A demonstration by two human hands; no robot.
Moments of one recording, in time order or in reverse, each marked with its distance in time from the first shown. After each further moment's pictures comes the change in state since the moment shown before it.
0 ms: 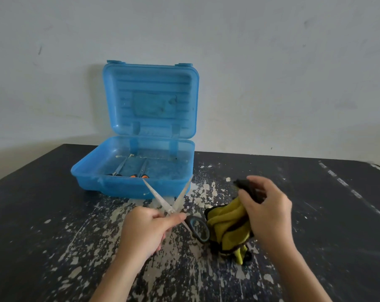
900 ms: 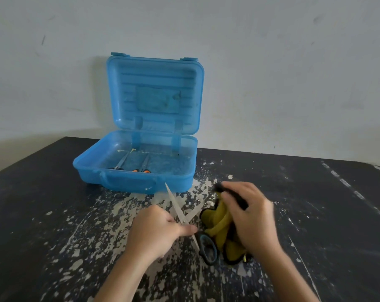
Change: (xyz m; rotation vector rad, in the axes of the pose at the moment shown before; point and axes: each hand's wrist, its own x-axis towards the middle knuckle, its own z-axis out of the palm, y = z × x) left_hand 0.002 -0.005 0.009 0.340 -0.153 0.032; right_hand -0.014 0.006 0.022 -0.037 -0.146 -0.320
